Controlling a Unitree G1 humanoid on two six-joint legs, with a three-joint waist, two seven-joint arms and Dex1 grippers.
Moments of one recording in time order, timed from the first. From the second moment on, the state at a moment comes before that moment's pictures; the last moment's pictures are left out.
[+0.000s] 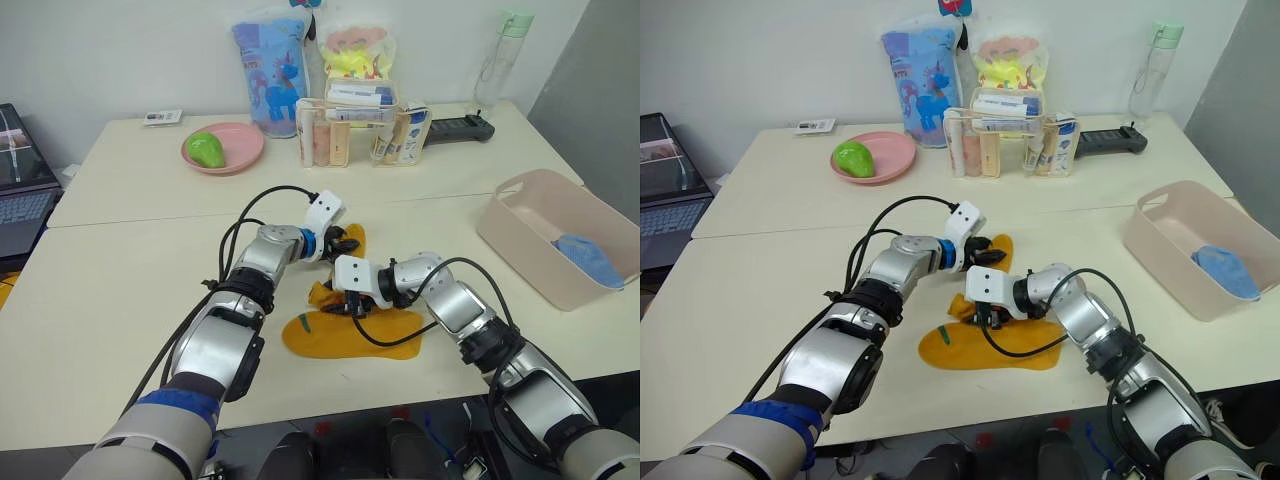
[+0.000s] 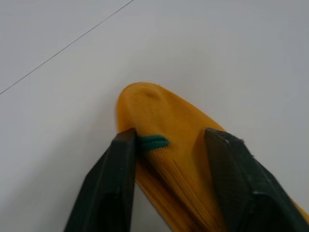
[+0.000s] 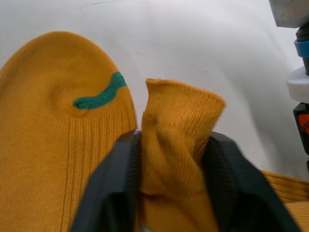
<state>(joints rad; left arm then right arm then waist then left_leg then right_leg) -1.03 0.19 -0.16 1.01 -0.07 0.25 -0.75 -0.70 -0.31 0.51 0.22 -0.06 0.22 1.04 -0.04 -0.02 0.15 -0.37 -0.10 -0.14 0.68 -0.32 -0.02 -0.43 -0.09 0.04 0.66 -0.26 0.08</state>
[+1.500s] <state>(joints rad) -0.40 0.29 0.08 -0.02 -0.28 0.74 -0.48 -0.68 -0.58 0.43 0.24 -0.06 -0.26 1.19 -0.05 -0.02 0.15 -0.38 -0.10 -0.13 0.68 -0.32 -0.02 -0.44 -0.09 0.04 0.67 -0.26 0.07</state>
